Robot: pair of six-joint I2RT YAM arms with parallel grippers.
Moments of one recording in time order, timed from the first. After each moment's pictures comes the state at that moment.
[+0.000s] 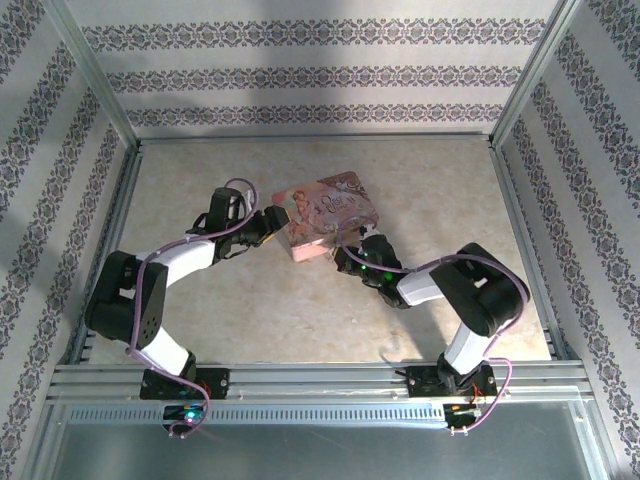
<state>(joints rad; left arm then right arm) -0.25 1.58 0.82 0.12 0.53 -0.85 0.61 1.69 0.52 0.59 -0.07 0.87</state>
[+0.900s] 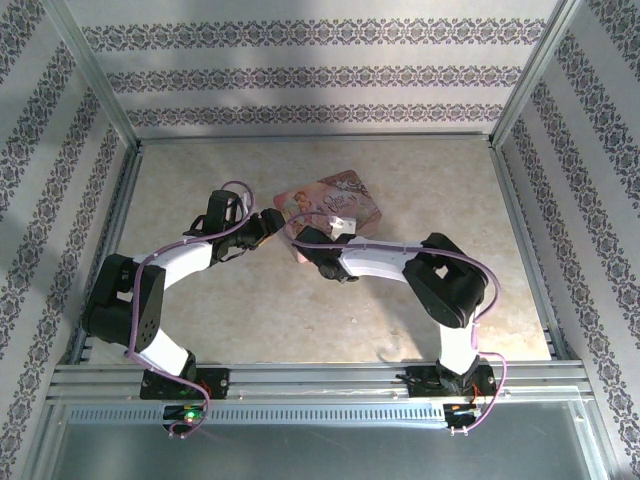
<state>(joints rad) -0.24 1.57 0.80 0.09 0.50 -0.84 0.87 1.92 1.18 -0.57 0.65 0.97</state>
